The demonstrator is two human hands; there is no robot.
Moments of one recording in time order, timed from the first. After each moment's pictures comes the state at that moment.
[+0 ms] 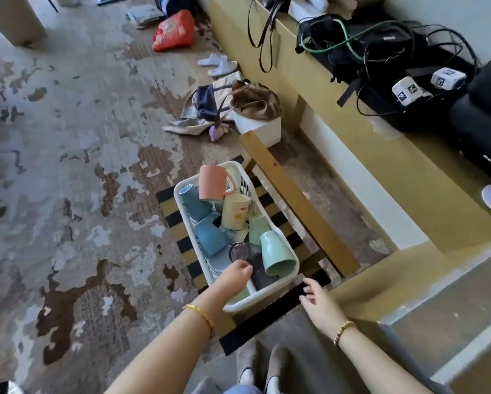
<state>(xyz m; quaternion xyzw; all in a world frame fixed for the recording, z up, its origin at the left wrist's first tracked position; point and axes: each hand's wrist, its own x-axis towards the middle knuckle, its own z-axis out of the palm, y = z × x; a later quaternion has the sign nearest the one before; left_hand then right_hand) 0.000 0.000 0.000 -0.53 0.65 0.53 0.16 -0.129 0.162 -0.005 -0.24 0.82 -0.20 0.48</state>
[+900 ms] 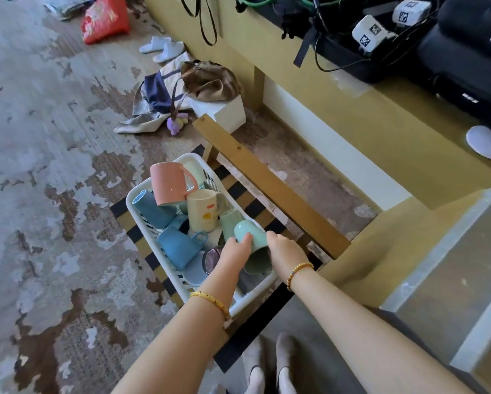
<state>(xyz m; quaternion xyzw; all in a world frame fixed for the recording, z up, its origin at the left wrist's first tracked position) -0.092 -0.024 -0.057 -0.62 0.53 0.56 0.15 -0.167 0.073 -0.047 -0.45 0.84 -0.06 0.28</state>
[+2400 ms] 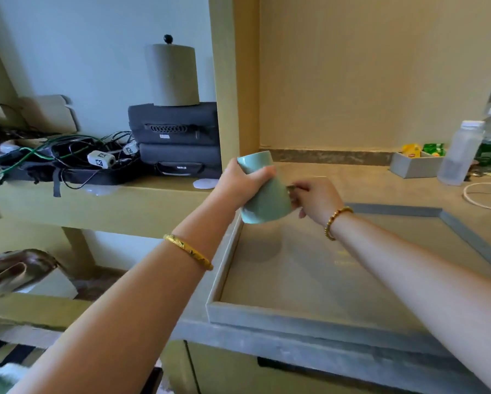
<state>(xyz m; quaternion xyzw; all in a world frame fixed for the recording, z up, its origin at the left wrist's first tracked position) -0.313 0.310 0.072 0.00 0.80 0.59 -0.10 -0.335 0.462 0.040 -0.08 0.84 -0.53 -0.11</state>
